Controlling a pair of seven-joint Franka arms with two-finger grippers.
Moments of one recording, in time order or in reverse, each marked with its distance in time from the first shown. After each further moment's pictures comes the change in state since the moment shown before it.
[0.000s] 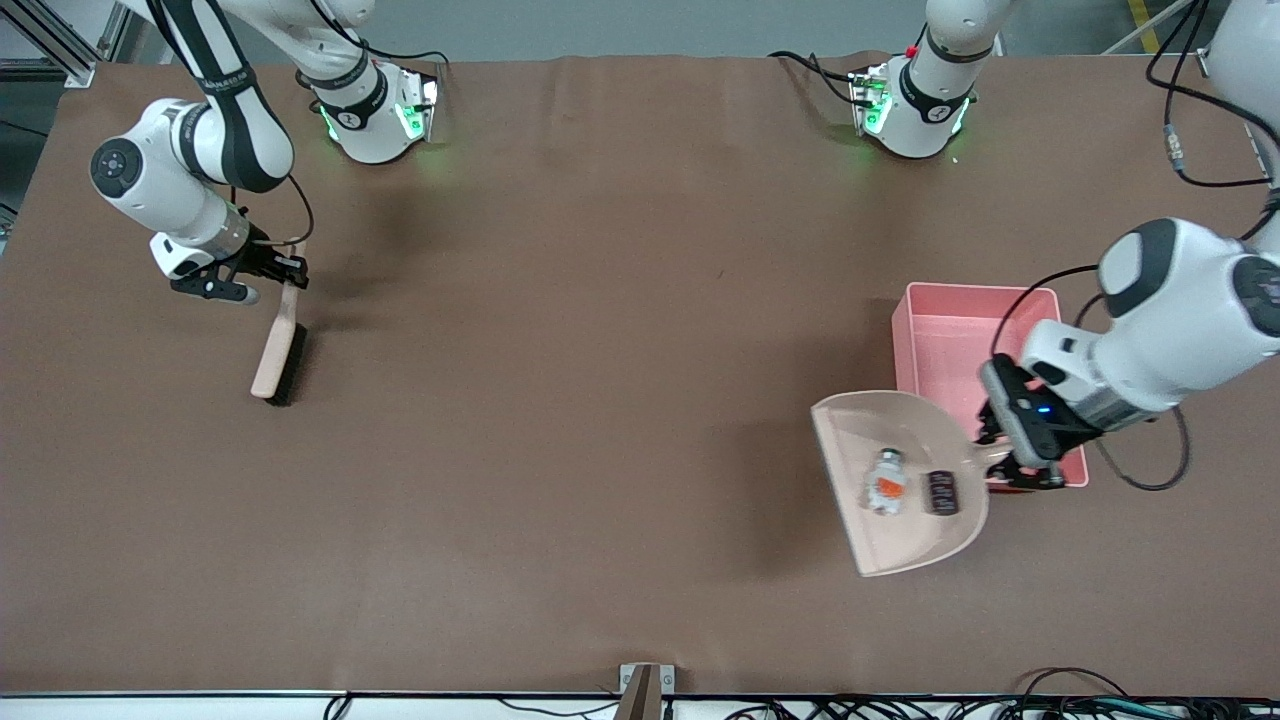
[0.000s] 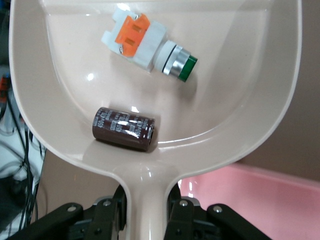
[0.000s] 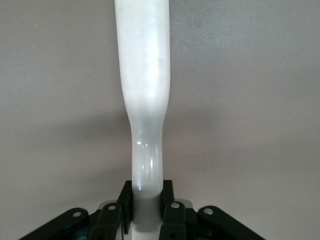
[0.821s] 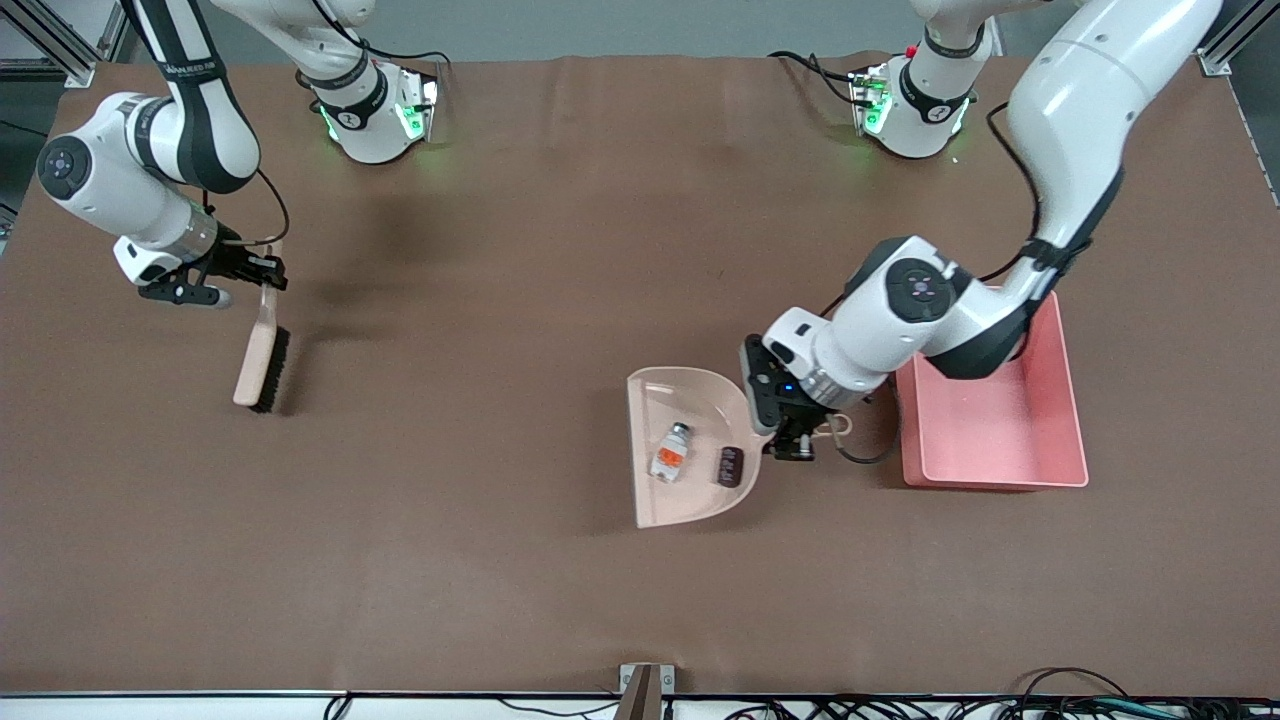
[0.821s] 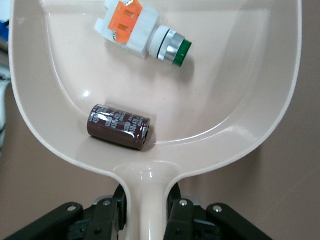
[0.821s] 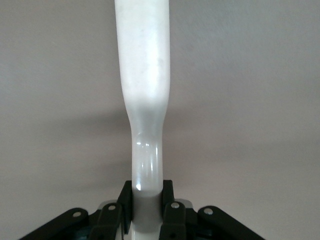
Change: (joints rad) left arm -0.598 0.016 0.278 0.006 0.000 0.220 -0.303; right arm -0.019 -0.059 -0.033 0.055 0.000 -0.122 -0.117
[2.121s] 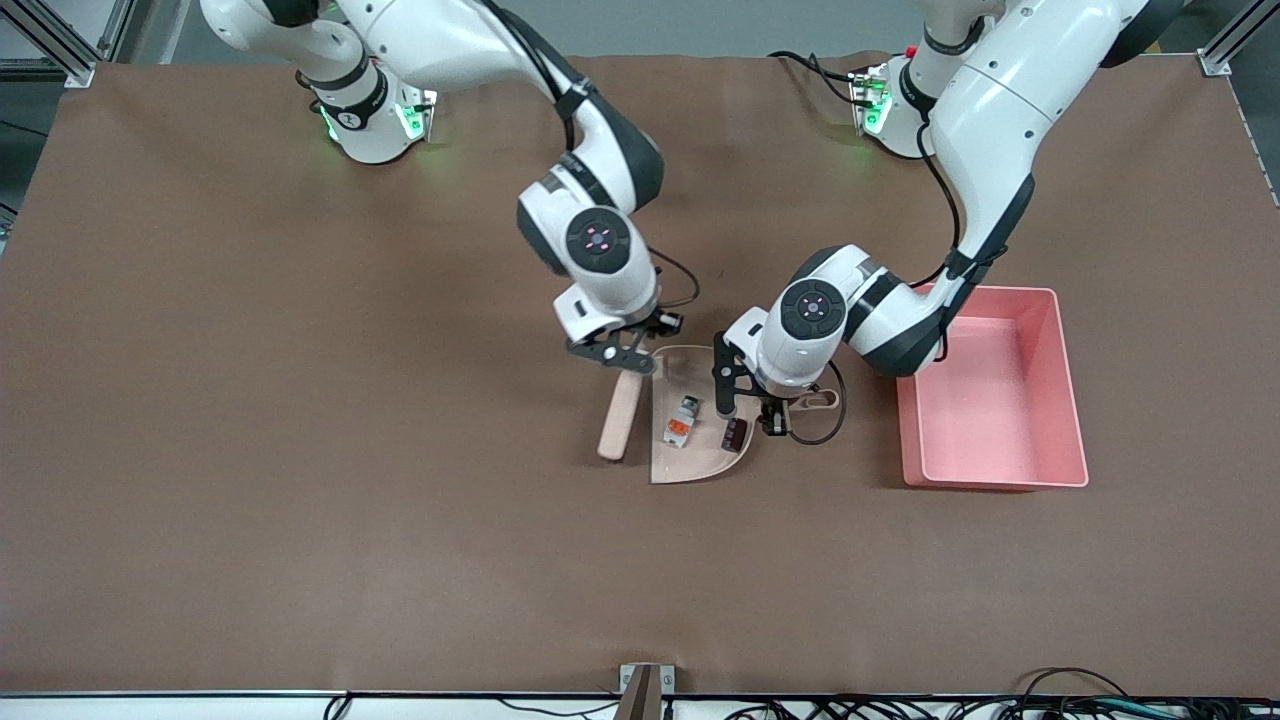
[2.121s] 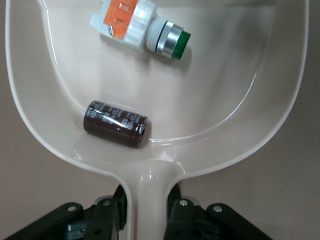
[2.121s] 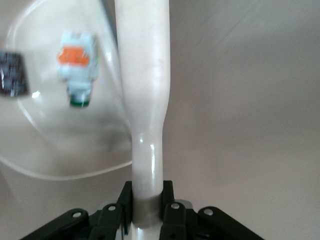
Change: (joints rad) left arm -0.392 0.026 0.357 -0.036 0.001 -0.081 -0.050; right arm 0.969 0.761 0.020 1.198 0.172 -0.357 1.114
